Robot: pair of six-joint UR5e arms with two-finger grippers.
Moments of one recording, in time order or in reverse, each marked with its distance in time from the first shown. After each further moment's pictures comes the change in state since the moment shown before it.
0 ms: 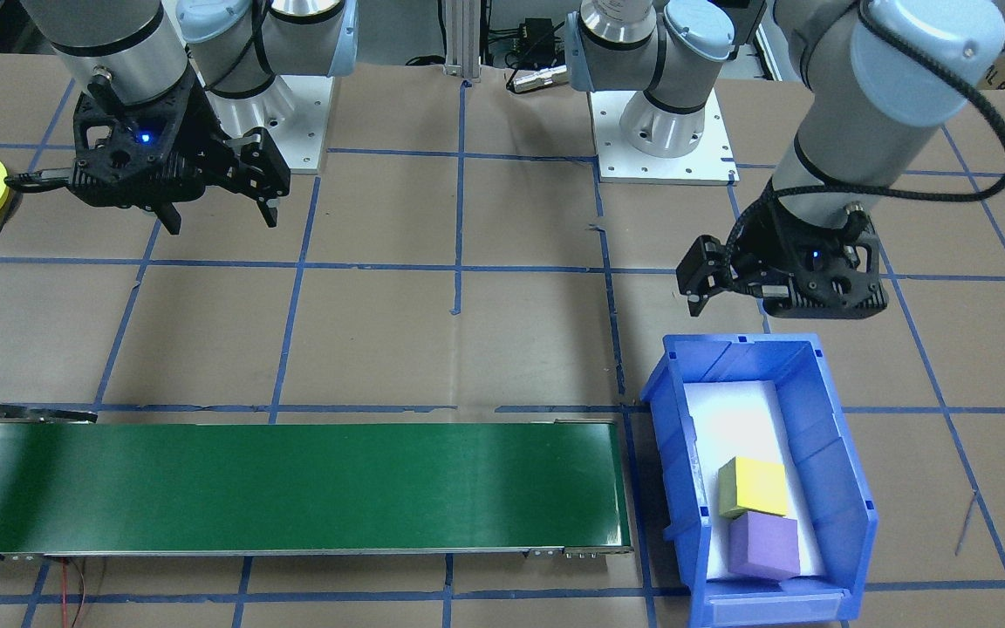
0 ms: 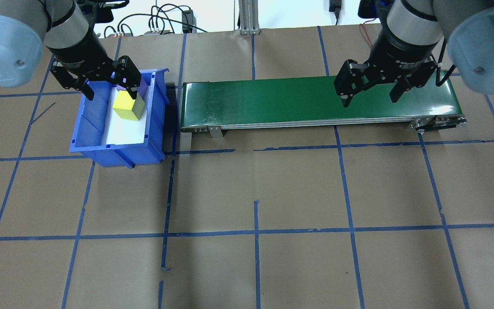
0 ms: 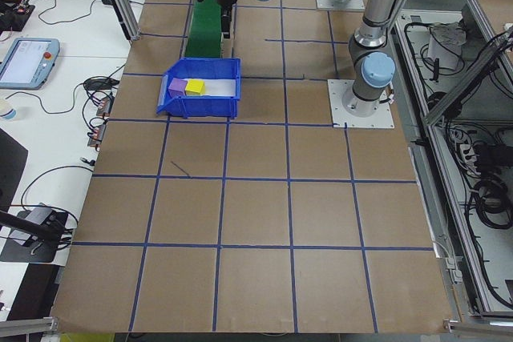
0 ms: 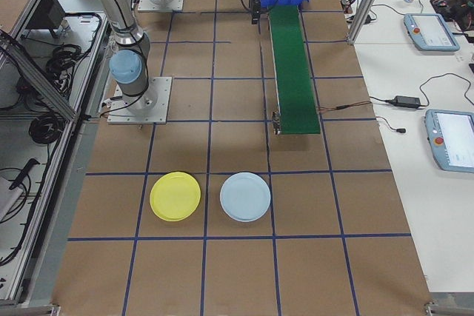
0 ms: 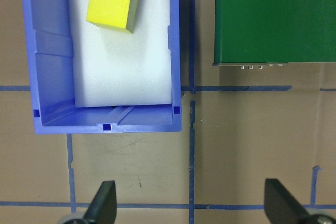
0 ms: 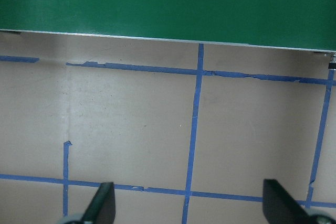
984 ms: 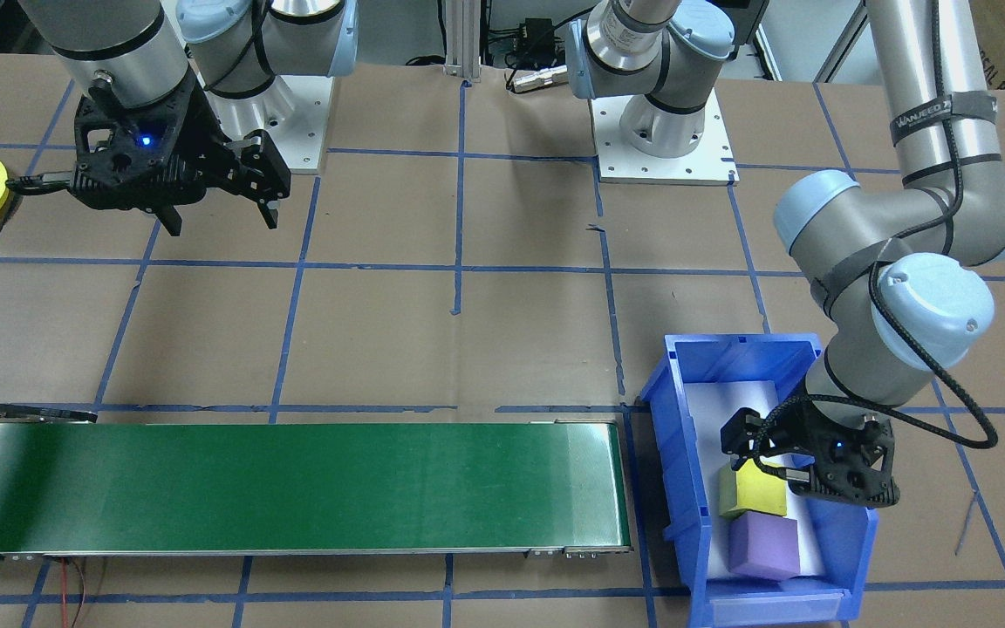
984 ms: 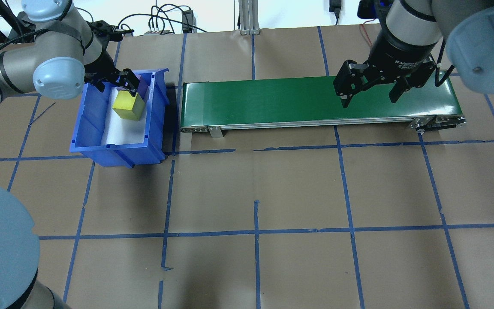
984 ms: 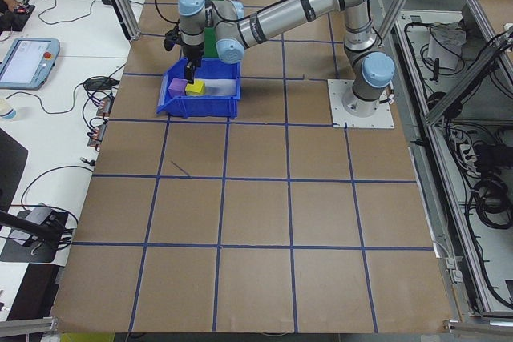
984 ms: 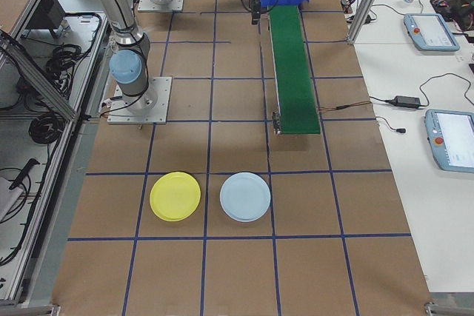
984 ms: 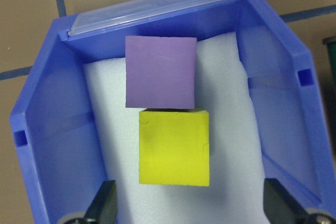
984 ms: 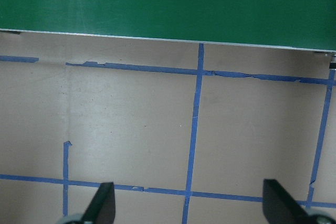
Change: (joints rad) left arm 0.097 -0.298 -0.014 0.418 -0.005 0.254; right arm 0.001 0.003 0.000 -0.001 0.000 0.001
